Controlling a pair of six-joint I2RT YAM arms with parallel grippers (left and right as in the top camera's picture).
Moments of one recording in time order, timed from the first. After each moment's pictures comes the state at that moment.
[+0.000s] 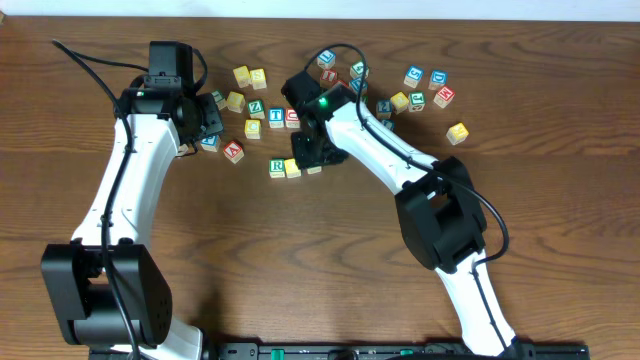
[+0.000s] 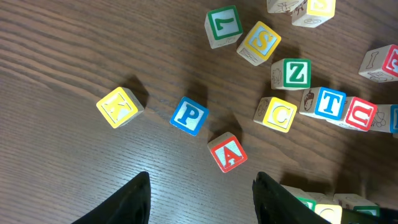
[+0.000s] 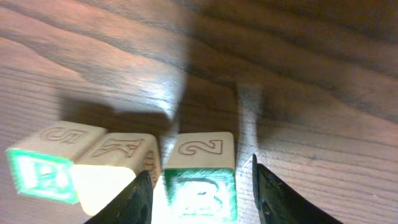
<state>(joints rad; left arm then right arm) -0.02 1.72 1.41 -0.82 -0.04 -0.32 0.64 2.36 1.99 -1.03 -0.09 0.47</state>
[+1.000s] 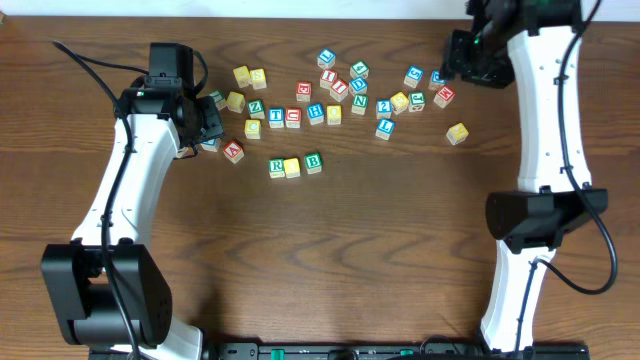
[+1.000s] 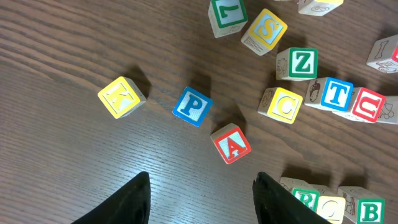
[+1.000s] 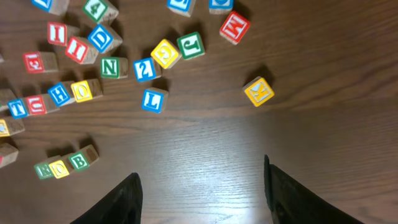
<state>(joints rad) -0.02 1.72 1.41 -0.85 -0.04 -0.32 0.10 2.26 2.66 -1.69 -0.07 0.28</state>
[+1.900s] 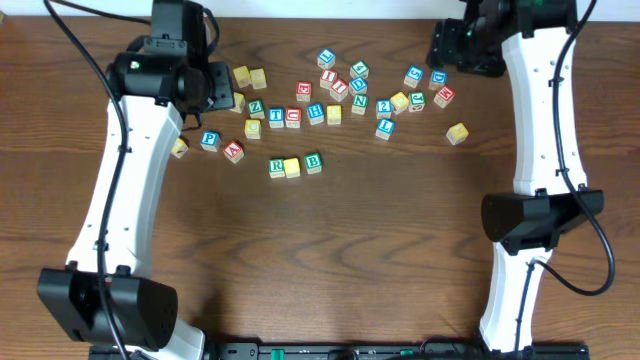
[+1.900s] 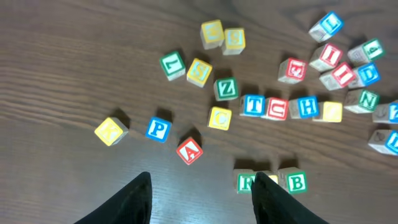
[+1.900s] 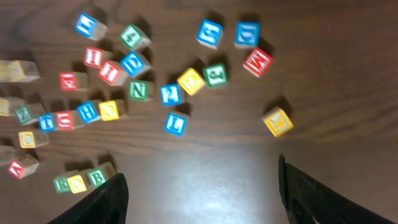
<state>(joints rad) -0.11 1.72 1.76 -1.08 -0.04 -0.25 0.15 2.25 2.66 -1.58 -0.07 0.28</state>
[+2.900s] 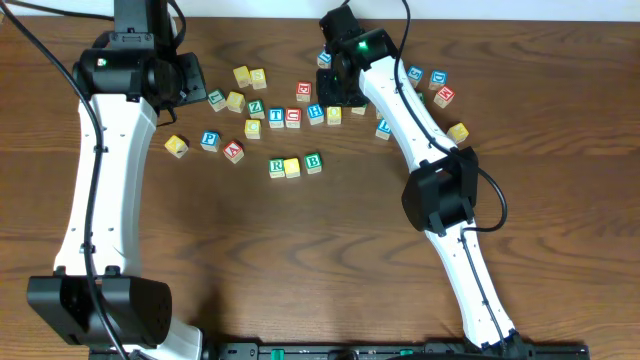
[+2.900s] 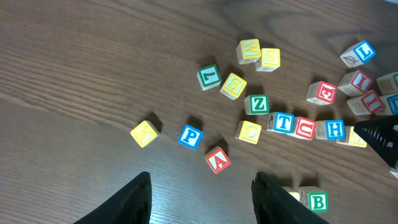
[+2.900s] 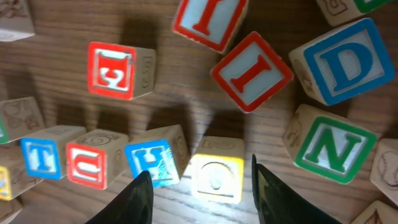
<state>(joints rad) -0.01 1.72 1.79 -1.10 -0.06 -0.25 0.45 2.68 2.66 -1.23 -0.10 0.40</state>
